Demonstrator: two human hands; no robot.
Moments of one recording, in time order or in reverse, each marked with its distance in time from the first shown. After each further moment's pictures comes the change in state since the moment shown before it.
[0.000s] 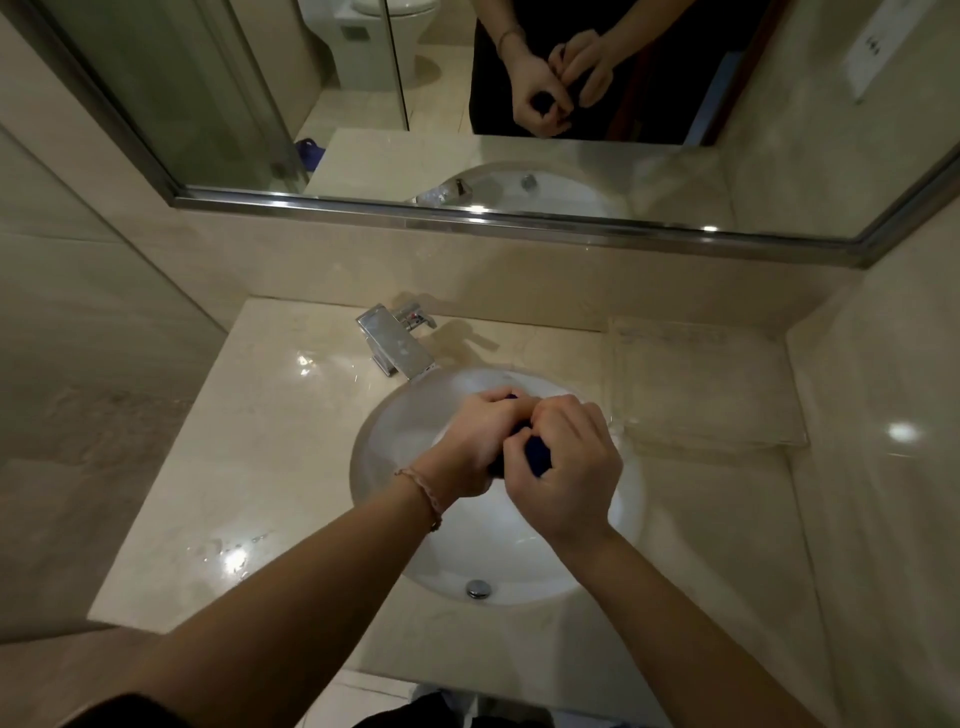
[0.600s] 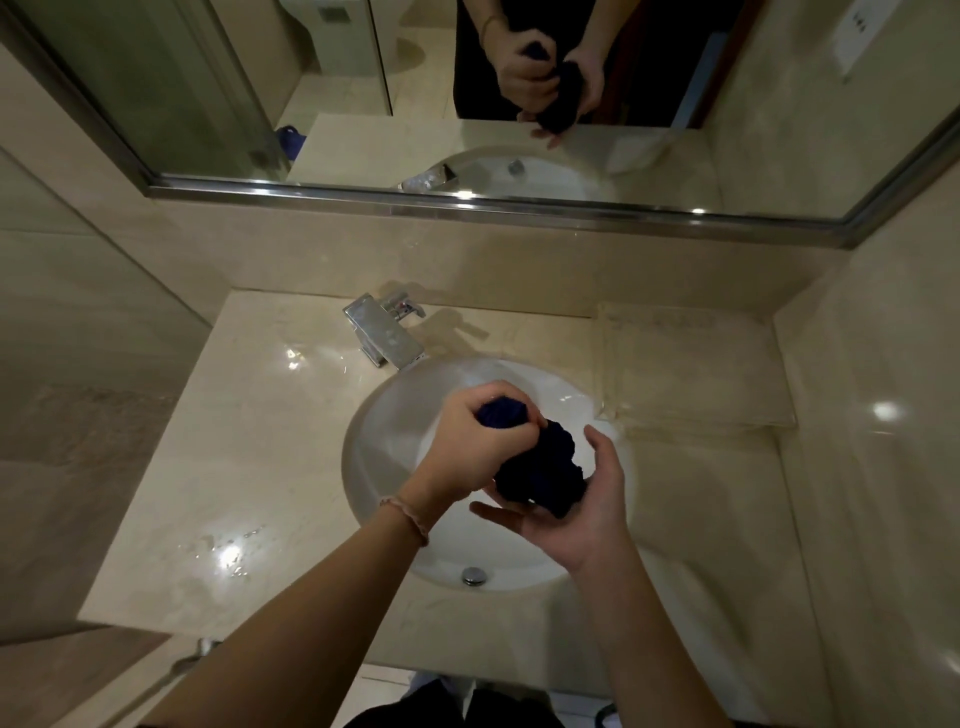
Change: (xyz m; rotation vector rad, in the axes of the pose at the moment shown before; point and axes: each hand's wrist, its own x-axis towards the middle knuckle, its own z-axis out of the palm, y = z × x) left_hand -0.013 -0.022 -0.005 0.210 0.009 0.490; right_hand -0.019 0.009 -0.025 1.525 -0.236 1.802
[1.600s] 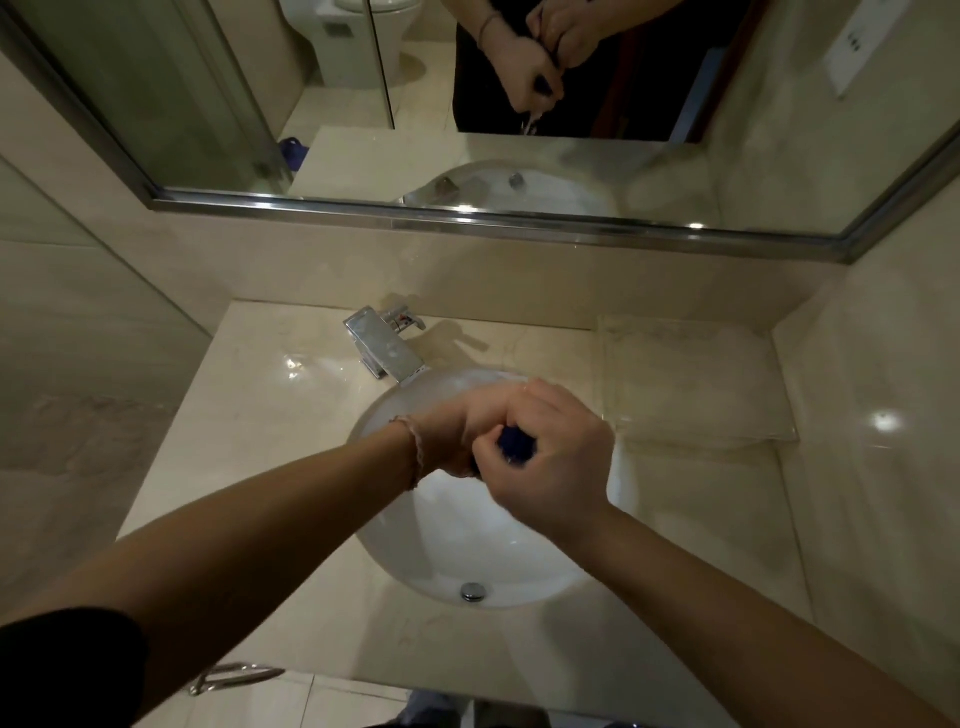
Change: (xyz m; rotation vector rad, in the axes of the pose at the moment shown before) left_hand 0.012 0.092 -0.023 0.275 -0.520 -0.376; right_hand -0.008 -0.006 0.061 -1.509 -0.031 -1.778
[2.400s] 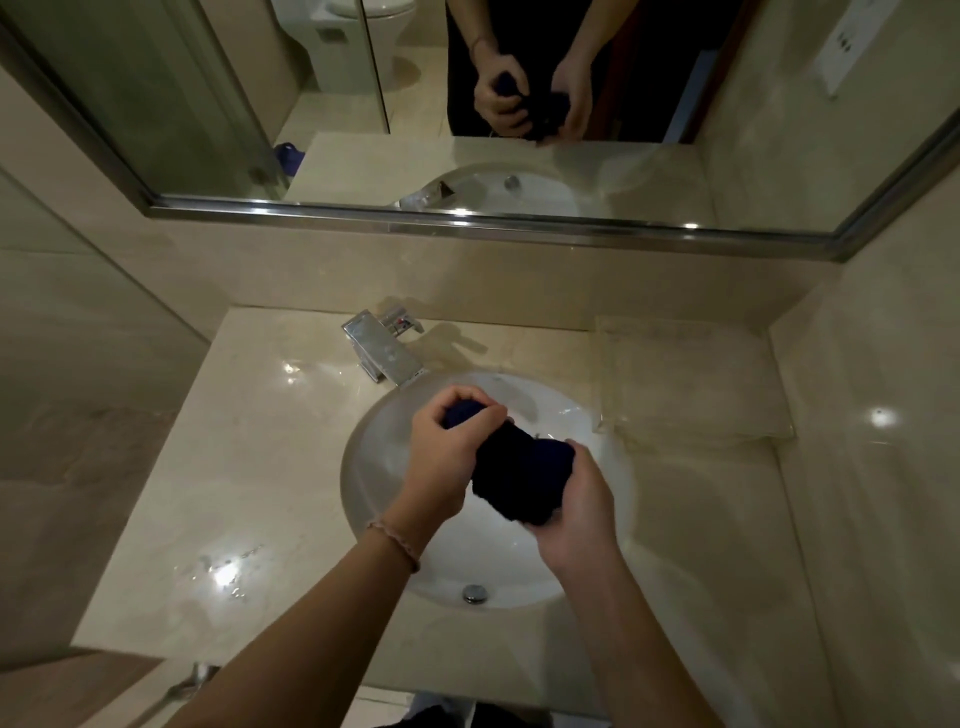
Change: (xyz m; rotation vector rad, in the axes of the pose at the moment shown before) left_hand 0.037 -0.078 0.032 -0.674 0.709 0.222; right_hand -0.039 0.017 0.005 0.931 0.166 1.688
